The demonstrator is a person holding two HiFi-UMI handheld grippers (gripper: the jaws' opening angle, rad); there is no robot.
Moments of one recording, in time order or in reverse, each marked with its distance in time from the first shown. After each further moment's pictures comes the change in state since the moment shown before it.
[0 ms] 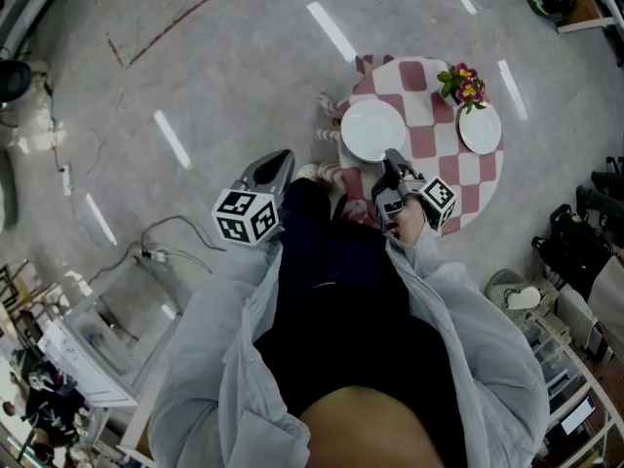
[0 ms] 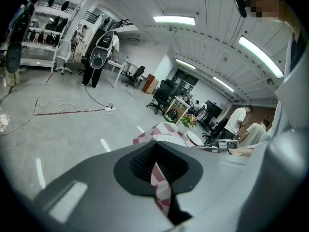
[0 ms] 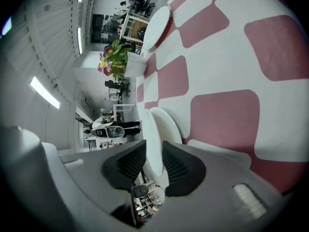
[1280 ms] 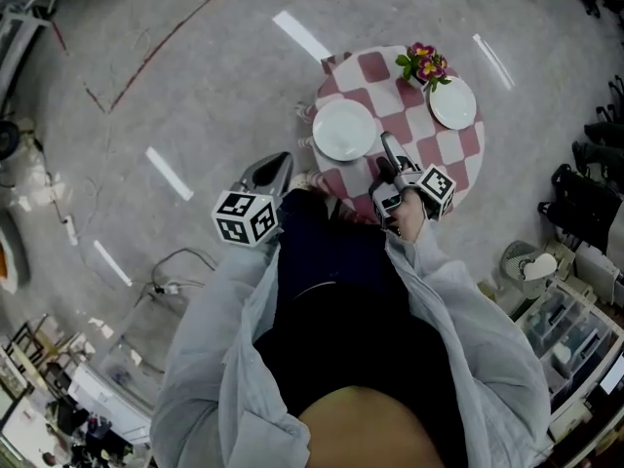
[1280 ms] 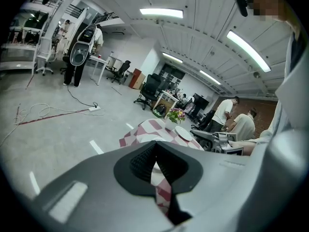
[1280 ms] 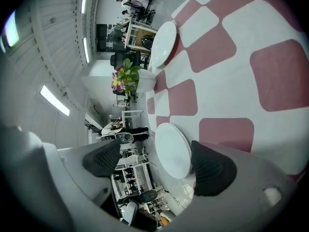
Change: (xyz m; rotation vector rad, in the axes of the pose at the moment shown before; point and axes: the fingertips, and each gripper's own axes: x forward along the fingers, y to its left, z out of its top) left arm 0.038 -0.038 0.007 0.102 0.071 -0.141; right arm -0.026 0.023 0.025 0.019 -0.063 0.099
